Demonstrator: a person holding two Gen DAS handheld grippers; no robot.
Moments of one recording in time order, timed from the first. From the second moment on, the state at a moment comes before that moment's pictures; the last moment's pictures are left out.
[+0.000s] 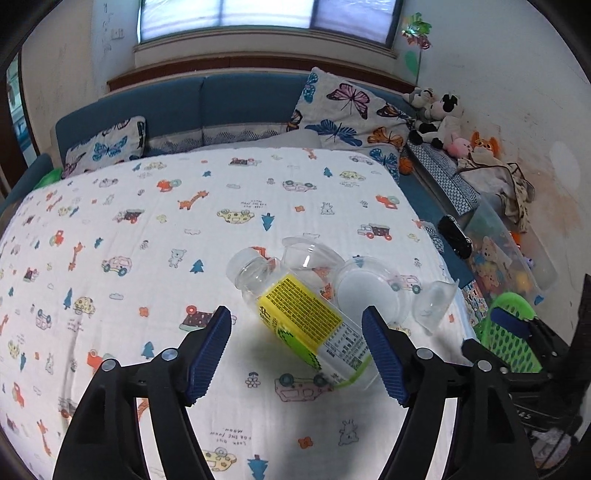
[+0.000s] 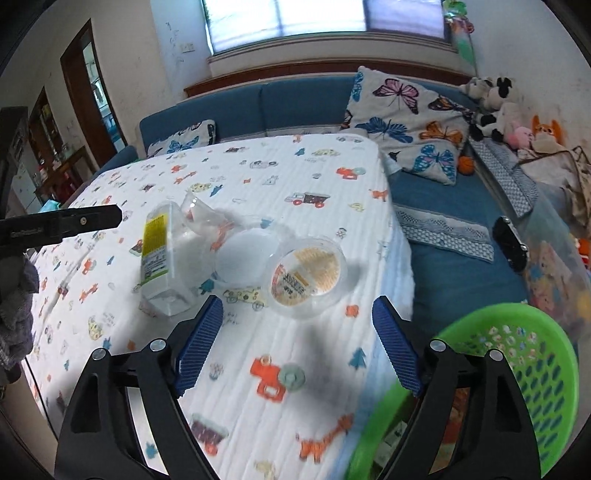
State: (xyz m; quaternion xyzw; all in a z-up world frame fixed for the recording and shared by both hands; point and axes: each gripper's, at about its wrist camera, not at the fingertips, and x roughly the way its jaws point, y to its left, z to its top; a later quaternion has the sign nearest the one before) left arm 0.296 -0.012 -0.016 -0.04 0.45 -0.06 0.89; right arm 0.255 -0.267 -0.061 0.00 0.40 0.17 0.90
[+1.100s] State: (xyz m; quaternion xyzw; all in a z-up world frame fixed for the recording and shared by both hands) left arm 0.342 -0.027 -0.077 -0.12 0.53 -0.02 0.84; right arm 0.282 -0.263 -0.086 0.01 0.41 0.20 0.89
